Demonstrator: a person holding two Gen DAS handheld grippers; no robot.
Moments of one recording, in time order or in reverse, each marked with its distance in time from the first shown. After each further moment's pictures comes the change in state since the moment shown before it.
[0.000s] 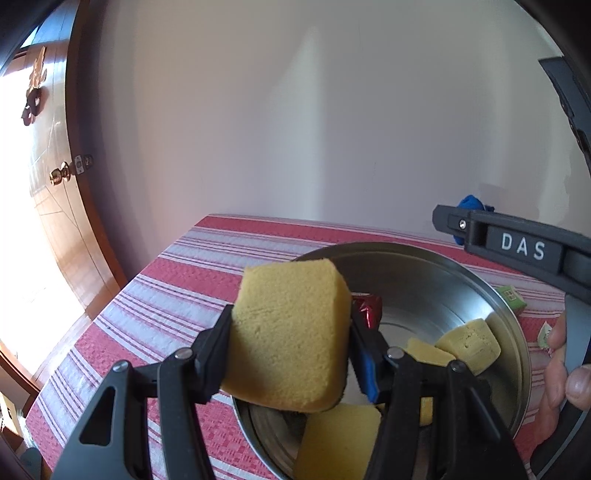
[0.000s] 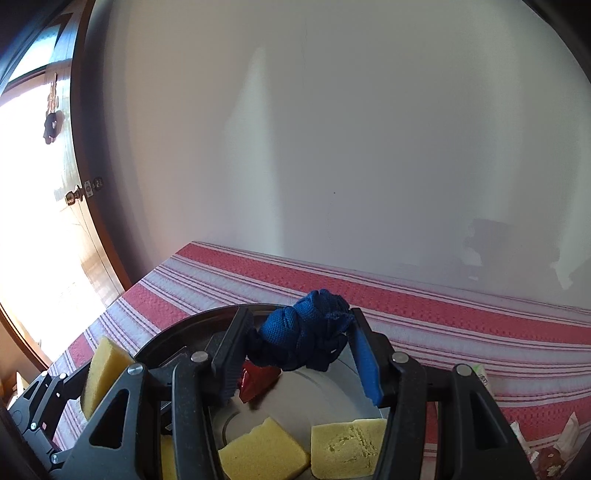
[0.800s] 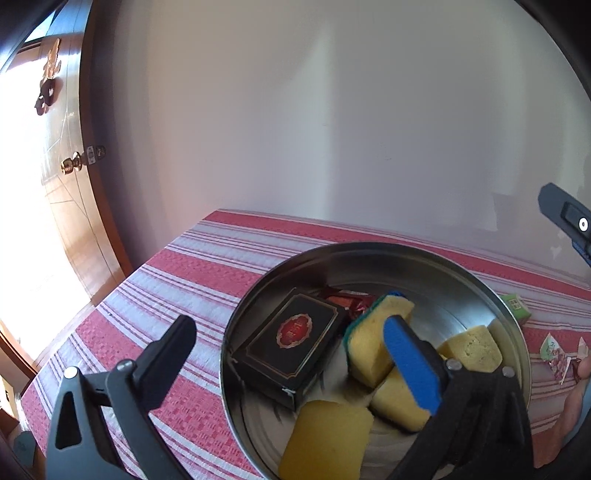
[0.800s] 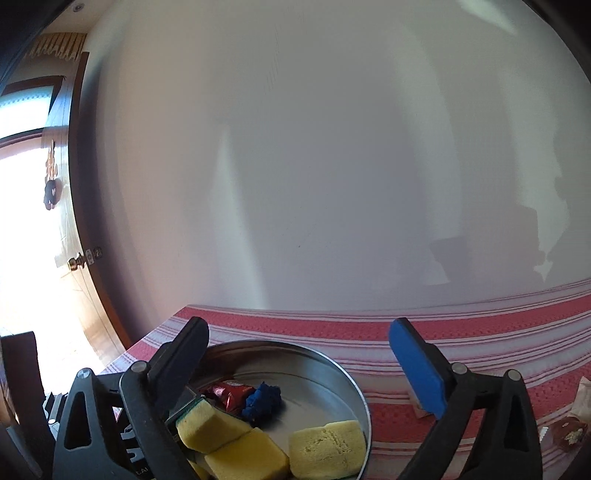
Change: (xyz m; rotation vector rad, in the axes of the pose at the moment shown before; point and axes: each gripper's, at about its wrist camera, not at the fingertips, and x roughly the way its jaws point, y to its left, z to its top) left arm -0.005 -0.009 -0.004 -0.044 0.003 0.027; right arm -0.076 -0.044 -0.039 0.140 -0.337 -0.038
